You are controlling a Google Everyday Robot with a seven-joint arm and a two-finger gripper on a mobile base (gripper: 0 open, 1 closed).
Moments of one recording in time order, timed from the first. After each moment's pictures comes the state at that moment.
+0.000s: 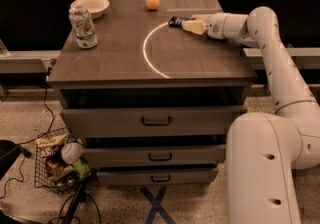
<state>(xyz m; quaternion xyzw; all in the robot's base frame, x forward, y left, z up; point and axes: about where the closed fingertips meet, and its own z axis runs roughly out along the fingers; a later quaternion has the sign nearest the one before) 0.892 -0.141 0.830 -0.30 0.73 0.29 0.55</state>
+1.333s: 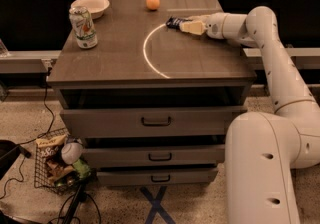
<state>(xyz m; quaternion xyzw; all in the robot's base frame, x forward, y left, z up) 0.893 -0.137 0.829 -0.30 0.73 0.29 0.55</state>
